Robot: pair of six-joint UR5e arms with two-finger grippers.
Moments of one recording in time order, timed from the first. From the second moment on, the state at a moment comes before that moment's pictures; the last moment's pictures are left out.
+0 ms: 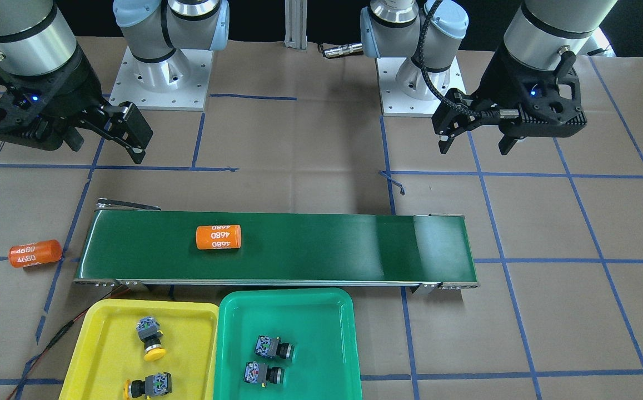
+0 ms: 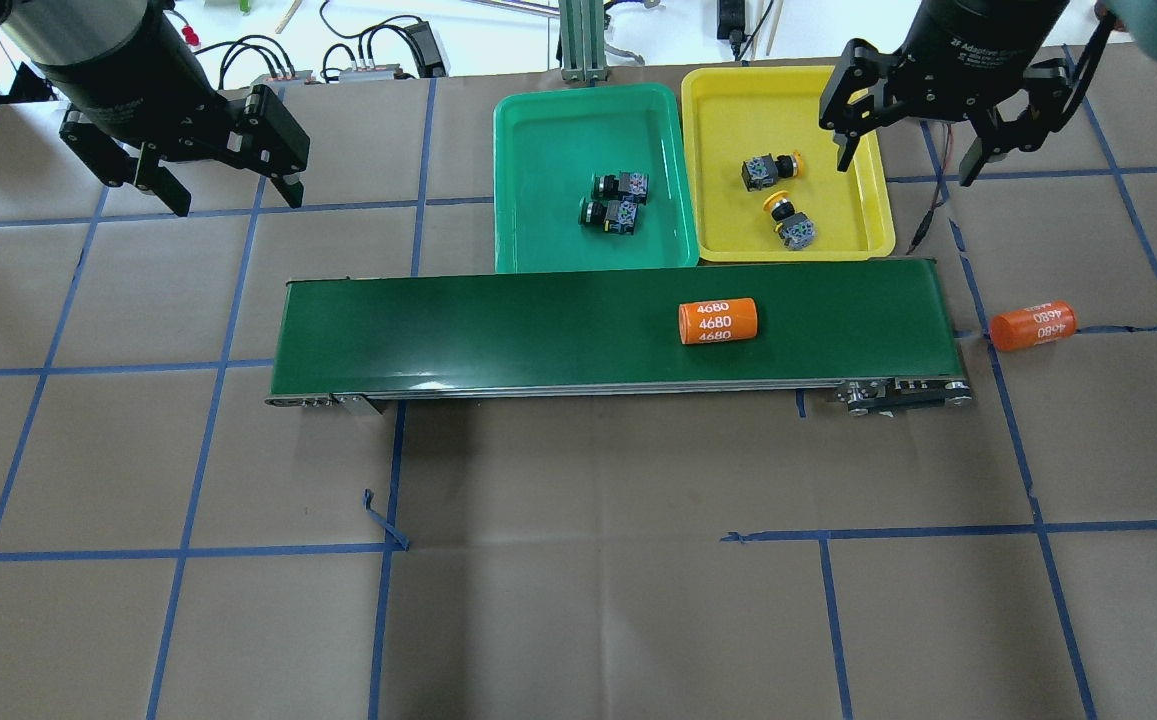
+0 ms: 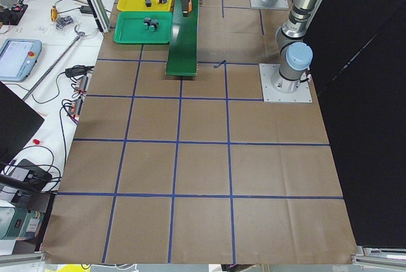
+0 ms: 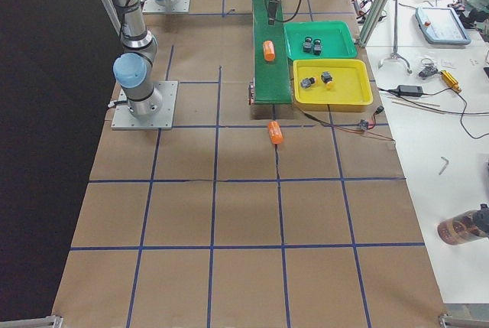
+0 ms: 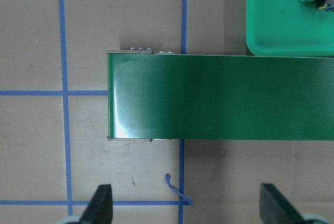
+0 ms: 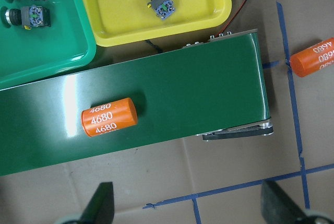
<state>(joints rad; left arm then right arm) -1.51 -1.61 -1.46 -1.61 1.55 0.04 1.55 -1.48 1.42 -1.50 -1.57 0.20</state>
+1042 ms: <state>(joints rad) -1.52 -1.61 -1.47 -1.61 1.55 0.04 1.56 -1.49 1.42 -1.45 -1.56 0.19</state>
